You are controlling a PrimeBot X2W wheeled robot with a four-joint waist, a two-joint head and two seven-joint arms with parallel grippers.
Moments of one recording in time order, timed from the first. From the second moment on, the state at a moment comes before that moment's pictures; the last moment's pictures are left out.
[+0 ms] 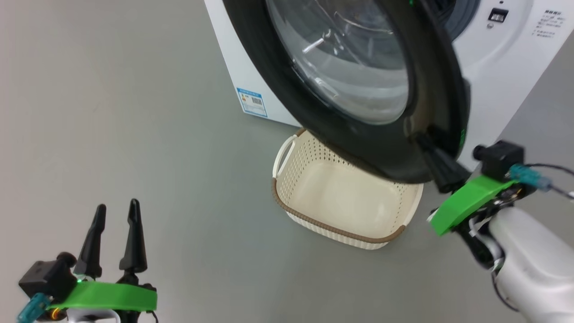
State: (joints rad) left arm -0.17 0.14 -0.06 0.27 -0.49 -0.13 -0.26; right arm -0.58 -0.35 0.58 0.54 0.67 0.13 -0.25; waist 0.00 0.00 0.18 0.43
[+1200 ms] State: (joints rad) left arm -0.34 0.14 -0.13 0.24 -0.55 -0.13 -0.26; right arm -0.97 -0.52 0.43 0.61 0.60 0.13 -0.25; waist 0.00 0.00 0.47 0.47
